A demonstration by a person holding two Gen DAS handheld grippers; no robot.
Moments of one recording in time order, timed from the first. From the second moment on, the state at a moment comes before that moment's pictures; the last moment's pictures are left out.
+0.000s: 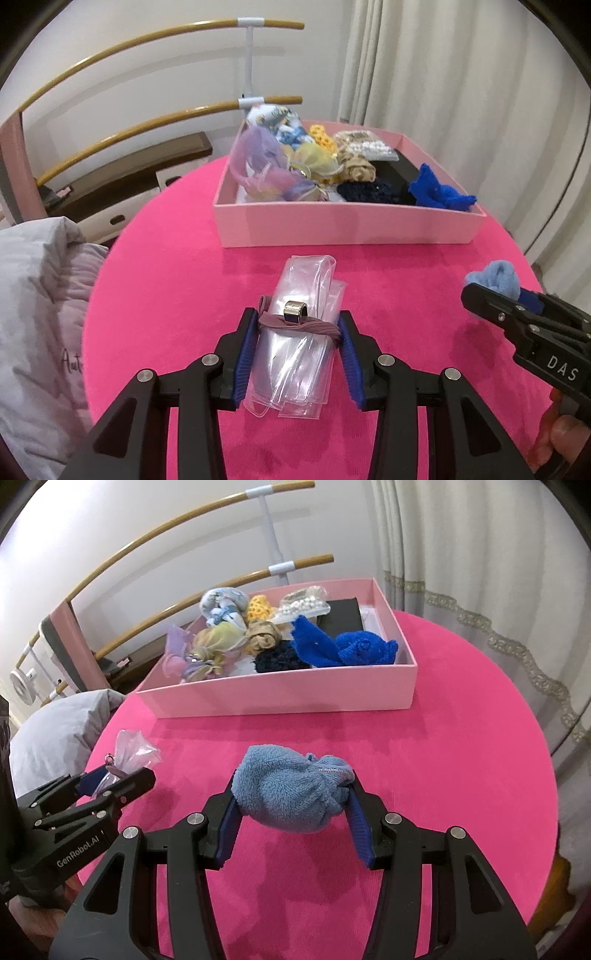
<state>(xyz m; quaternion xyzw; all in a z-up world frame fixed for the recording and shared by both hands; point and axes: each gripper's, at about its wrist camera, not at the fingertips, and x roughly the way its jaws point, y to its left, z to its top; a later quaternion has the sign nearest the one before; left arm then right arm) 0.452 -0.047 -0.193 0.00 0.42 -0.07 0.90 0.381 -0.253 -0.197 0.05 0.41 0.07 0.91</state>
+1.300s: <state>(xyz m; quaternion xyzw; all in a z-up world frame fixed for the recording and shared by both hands) 0.424 -0.042 -0.029 -0.02 0.28 -0.06 0.96 0.416 -0.240 -0.052 0.01 0.29 0.09 0.95</state>
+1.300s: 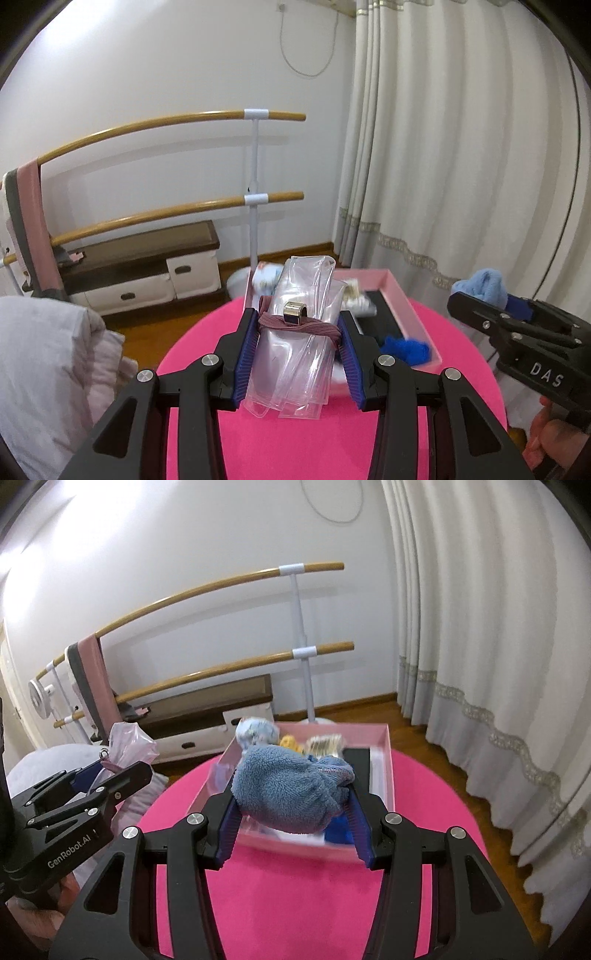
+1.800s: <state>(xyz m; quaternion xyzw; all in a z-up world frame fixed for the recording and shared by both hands) 0.524 -0.061 -0.031 -0.03 0.28 -0.06 0.96 0.509 -0.254 -0.051 0.02 0.31 0.08 0.95</state>
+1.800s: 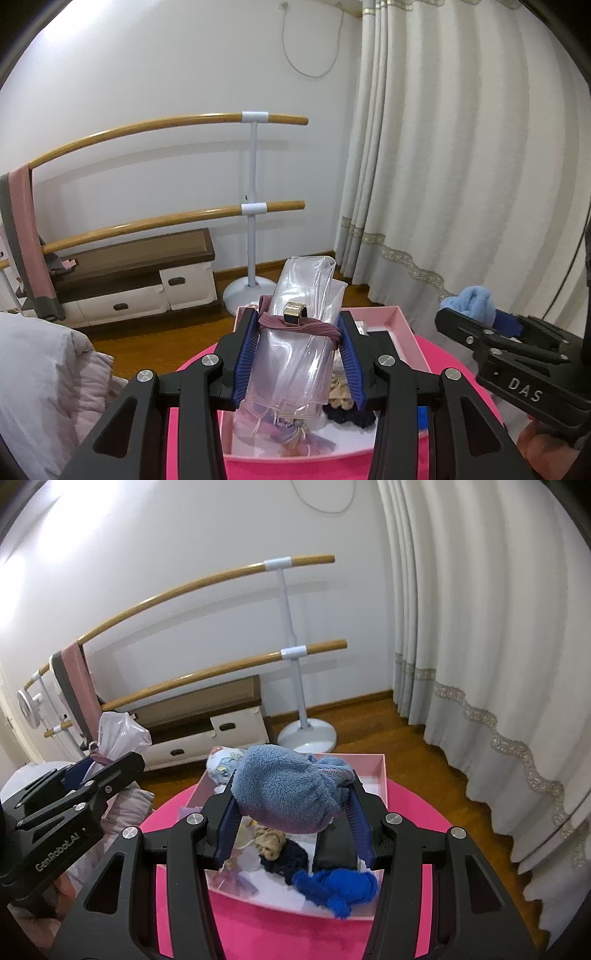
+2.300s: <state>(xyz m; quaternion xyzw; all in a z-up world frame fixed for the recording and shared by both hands) 0.658 -0.080 -0.076 -0.03 0.35 -0.07 0.93 0.581 -0.264 -0.108 0.04 0.37 0.08 0.92</state>
